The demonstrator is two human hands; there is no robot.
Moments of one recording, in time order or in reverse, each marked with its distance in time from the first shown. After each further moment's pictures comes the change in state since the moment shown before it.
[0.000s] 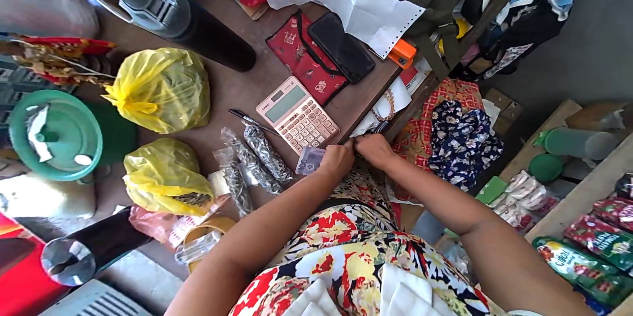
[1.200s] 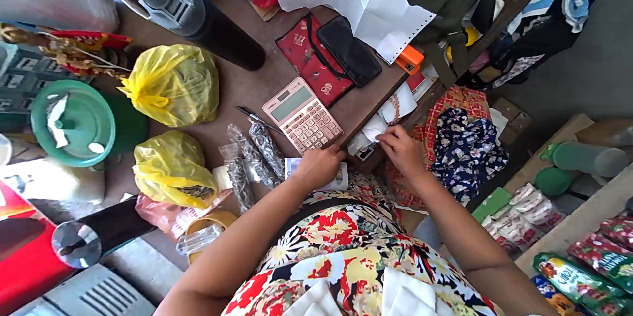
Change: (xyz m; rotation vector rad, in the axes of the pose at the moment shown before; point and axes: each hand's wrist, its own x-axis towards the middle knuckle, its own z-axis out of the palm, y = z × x) left_hand -0.043 -0.053 0.013 -0.277 0.275 0.173; right_hand -0.046 0.031 0.001 0.293 0.764 0.103
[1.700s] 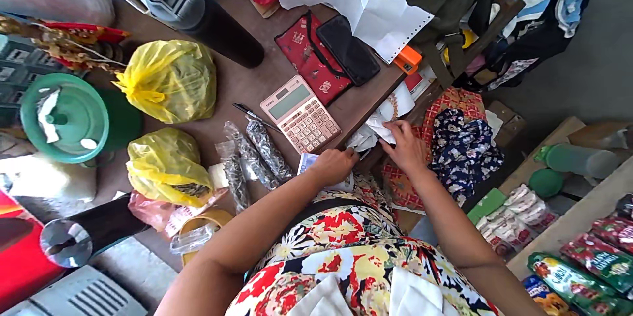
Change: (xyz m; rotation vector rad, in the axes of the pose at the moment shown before) left_hand 0.038 0.015 0.023 0.052 -0.121 0.137; right_hand 0.002 0.004 -0.011 -0.145 -0.161 0.267
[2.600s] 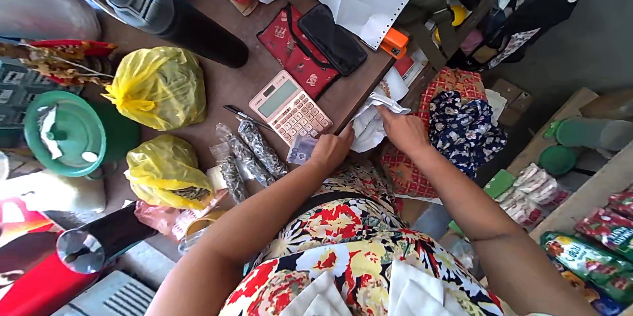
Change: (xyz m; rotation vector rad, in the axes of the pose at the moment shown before) left_hand 0.015 0.020 -0.010 0.323 0.061 -0.199; right_hand 0.018 -0.003 -0.017 -0.213 -0.153 -0.018
